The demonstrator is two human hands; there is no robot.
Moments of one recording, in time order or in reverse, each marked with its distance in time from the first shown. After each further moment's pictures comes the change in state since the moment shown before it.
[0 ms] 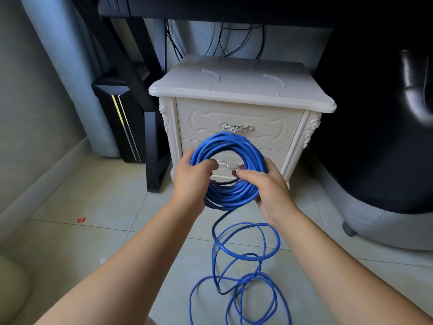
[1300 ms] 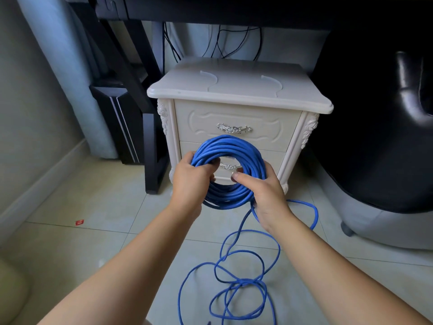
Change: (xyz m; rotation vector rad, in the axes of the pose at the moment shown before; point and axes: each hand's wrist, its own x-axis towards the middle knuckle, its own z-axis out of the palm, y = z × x) left_hand 0.001 -0.004 -0.002 0.025 -0.041 0.047; right_hand 0.000 0.010 0.002 0.022 0.042 -0.022
